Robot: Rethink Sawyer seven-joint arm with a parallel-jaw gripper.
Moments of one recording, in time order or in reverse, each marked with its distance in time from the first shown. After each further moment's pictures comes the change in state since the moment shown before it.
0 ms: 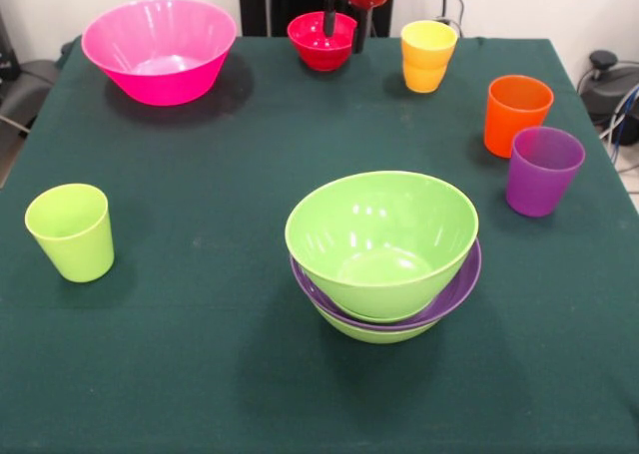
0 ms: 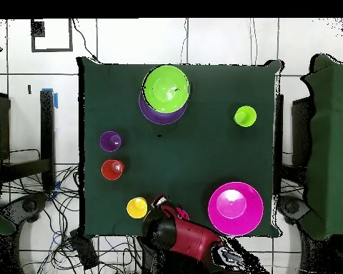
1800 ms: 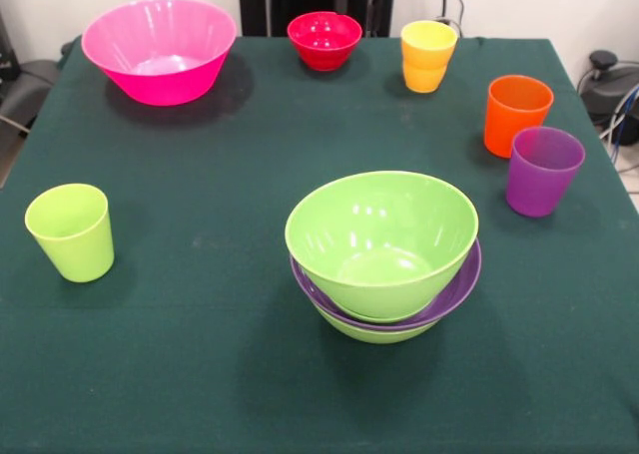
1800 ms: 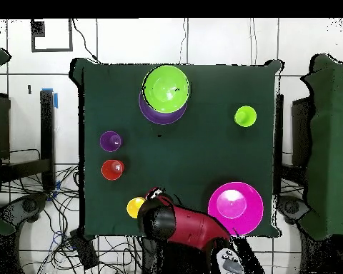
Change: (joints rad) arm 0.038 -0.148 0.023 -0.065 -0.002 0.267 0.000
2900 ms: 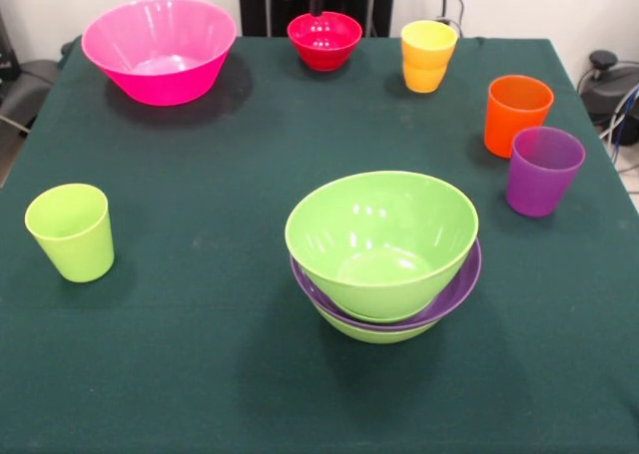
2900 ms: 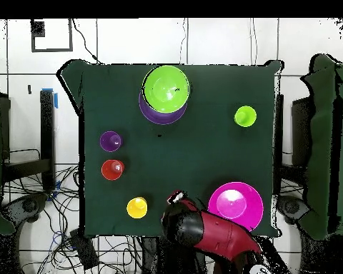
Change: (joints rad) arm -0.161 -0.081 -0.008 0.000 -0.110 0.077 0.000
